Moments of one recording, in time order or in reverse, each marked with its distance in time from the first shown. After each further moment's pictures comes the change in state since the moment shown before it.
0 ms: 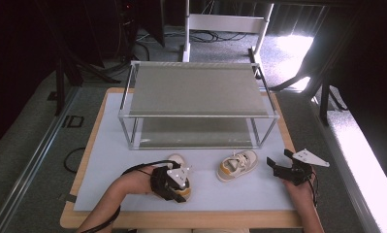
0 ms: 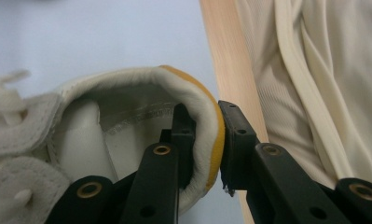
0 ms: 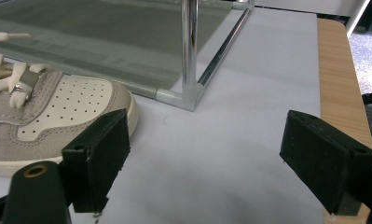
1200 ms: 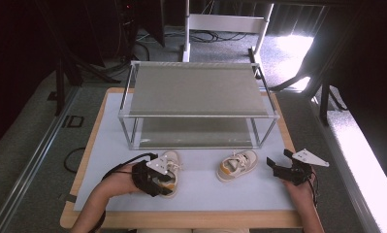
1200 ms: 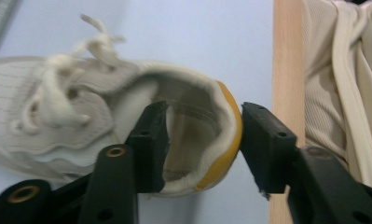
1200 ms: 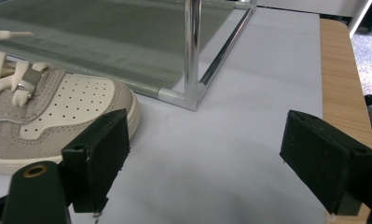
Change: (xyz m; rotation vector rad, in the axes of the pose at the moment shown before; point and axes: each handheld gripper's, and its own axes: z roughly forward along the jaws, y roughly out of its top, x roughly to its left) left arm -0.004 -0.039 -0.035 -0.103 0.215 -0.238; right arm 0.000 0.000 0.000 0.002 0.007 -0.008
